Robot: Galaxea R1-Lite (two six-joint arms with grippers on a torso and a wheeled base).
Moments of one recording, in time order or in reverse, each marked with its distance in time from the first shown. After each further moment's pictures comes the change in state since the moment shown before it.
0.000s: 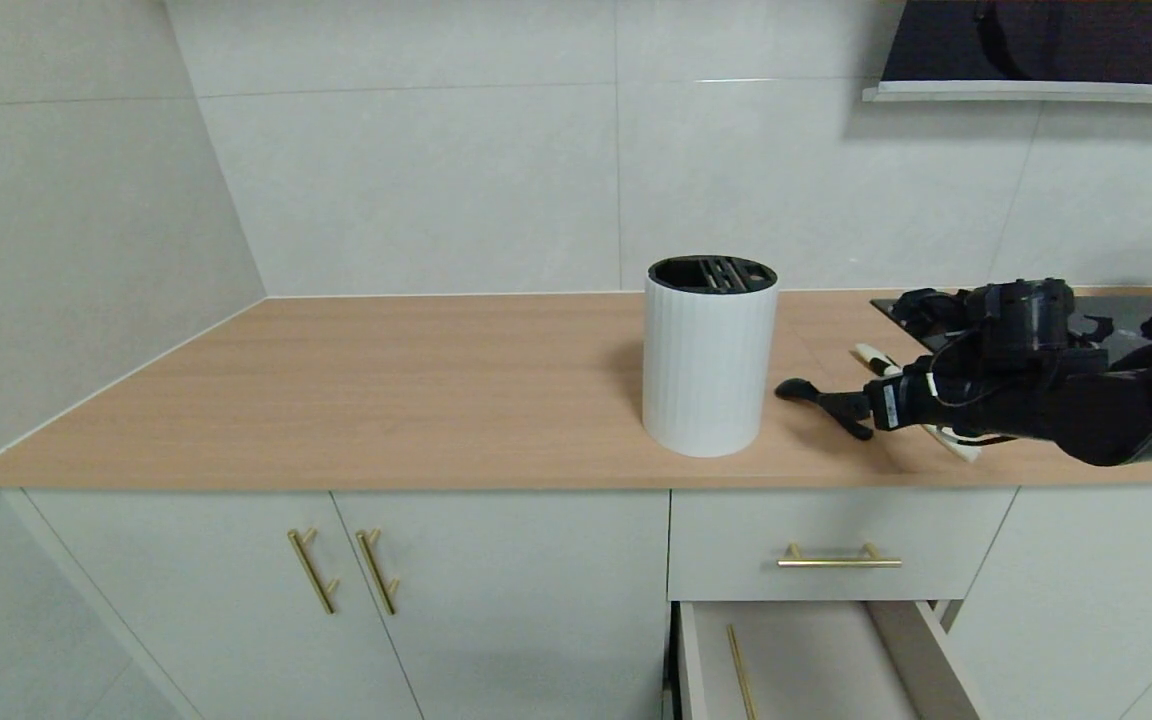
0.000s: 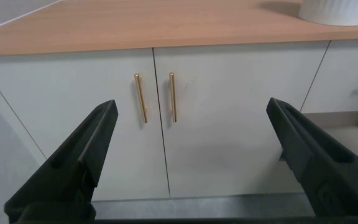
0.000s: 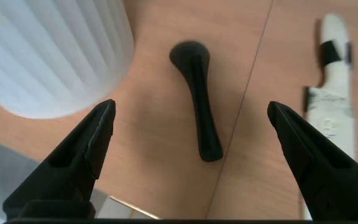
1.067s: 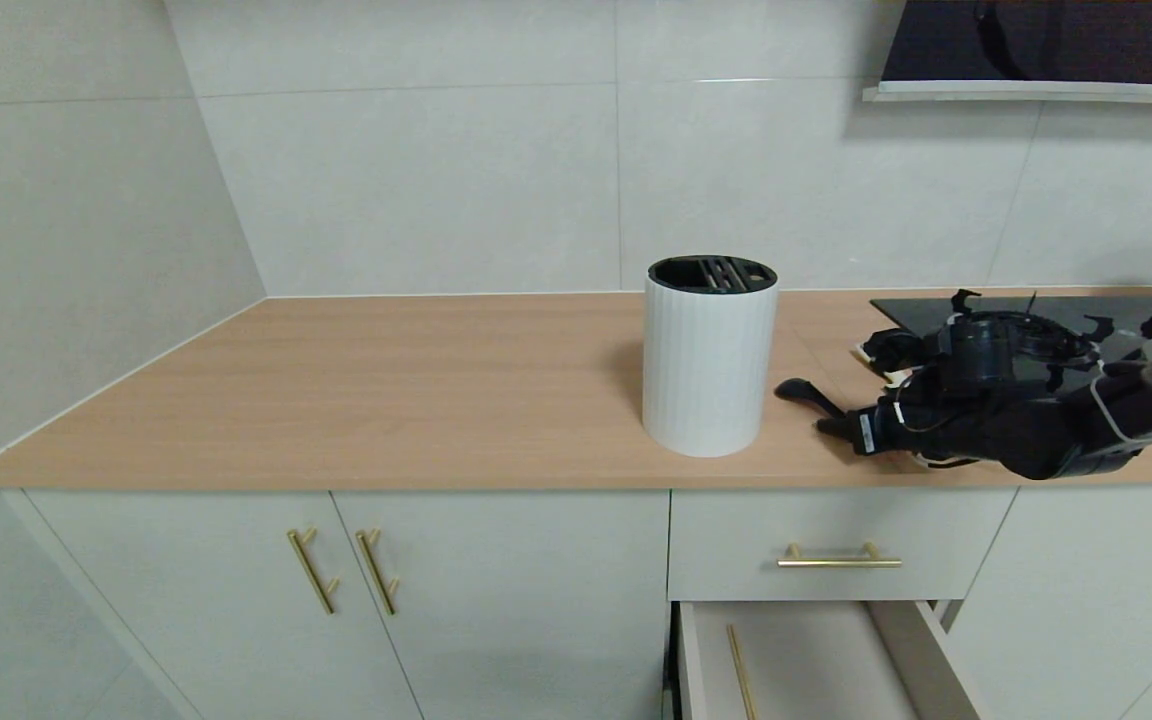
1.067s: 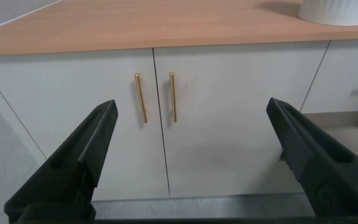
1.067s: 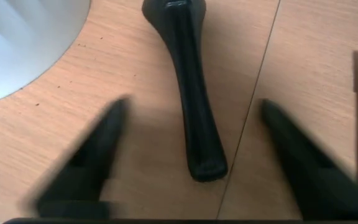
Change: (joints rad) left arm 0.000 0.000 0.000 0.000 0.000 0.000; right arm -0.012 0.171 -0.071 -0.019 -0.008 -0.001
